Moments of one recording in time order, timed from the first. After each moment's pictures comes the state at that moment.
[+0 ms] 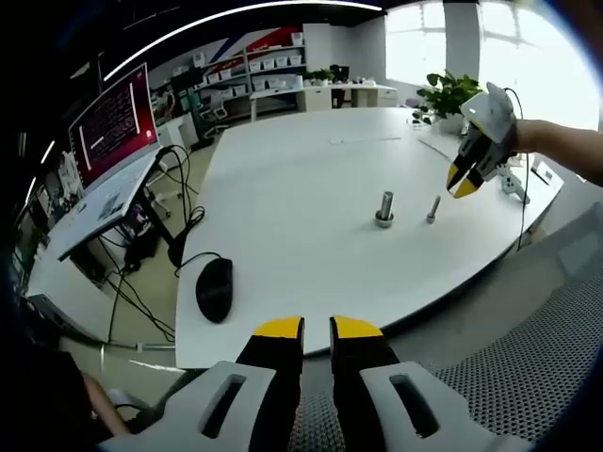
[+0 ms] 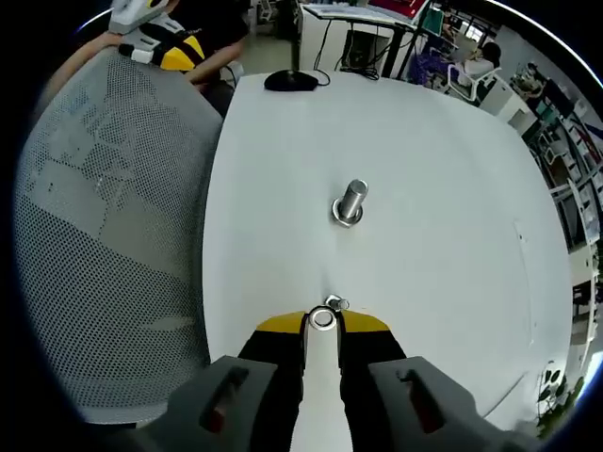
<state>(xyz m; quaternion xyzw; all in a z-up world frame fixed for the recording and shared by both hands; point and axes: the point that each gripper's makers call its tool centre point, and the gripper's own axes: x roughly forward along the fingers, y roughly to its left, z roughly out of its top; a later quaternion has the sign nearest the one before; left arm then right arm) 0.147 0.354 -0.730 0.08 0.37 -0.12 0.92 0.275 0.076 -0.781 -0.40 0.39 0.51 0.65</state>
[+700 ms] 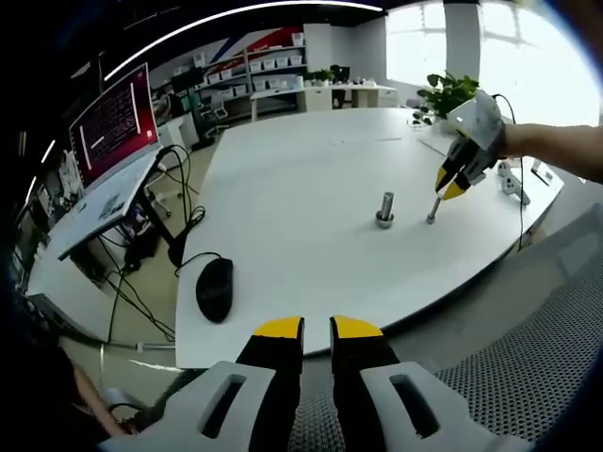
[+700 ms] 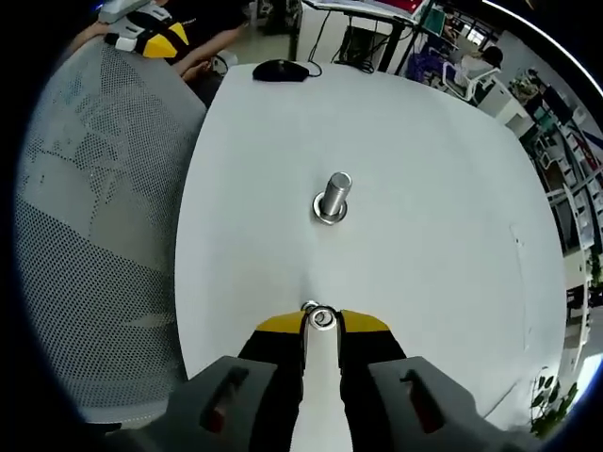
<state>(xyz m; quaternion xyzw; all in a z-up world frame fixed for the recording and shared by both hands) 0.148 0.355 -0.729 0.08 0.37 -0.12 0.92 0.296 0.077 -0.806 -0.41 0.39 0.50 0.65</state>
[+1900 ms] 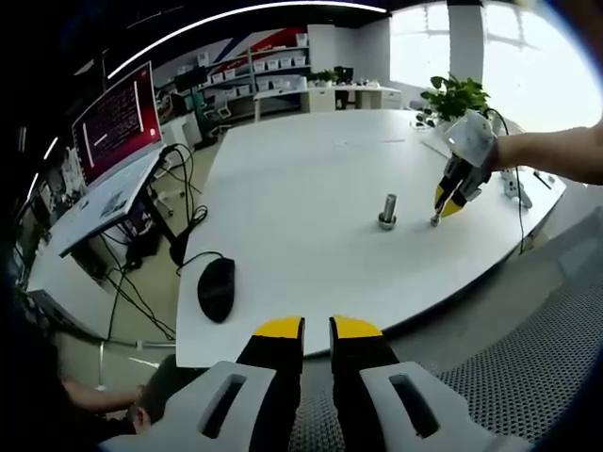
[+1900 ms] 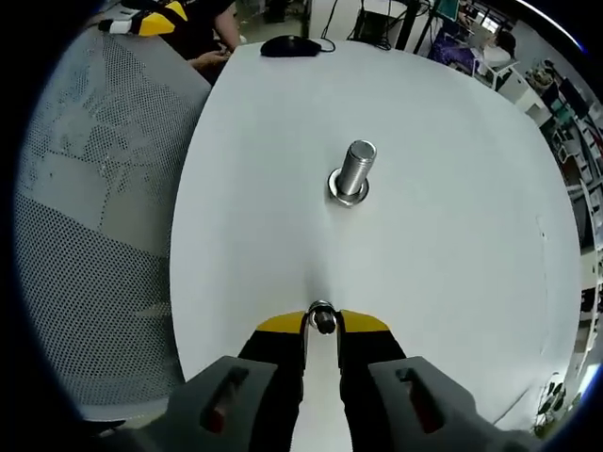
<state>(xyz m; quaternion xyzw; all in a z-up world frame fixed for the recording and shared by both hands) 0.149 0.356 -0.729 0.07 0.37 -0.12 0.92 0.287 0.078 -0.838 -0.42 0.42 0.52 0.61</state>
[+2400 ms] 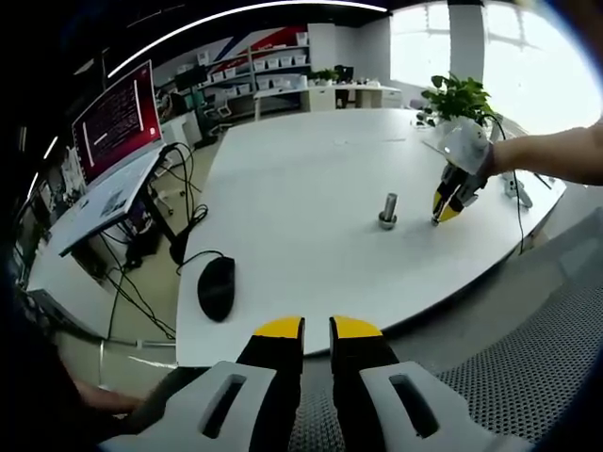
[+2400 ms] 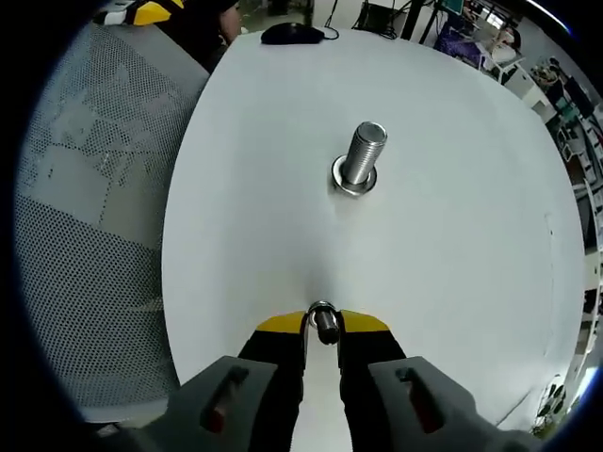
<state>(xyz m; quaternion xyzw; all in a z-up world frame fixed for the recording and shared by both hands) 0.148 0.356 -0.729 0.07 0.37 -0.11 0.92 0.285 0.073 -0.859 -0.43 0.44 0.52 0.60</state>
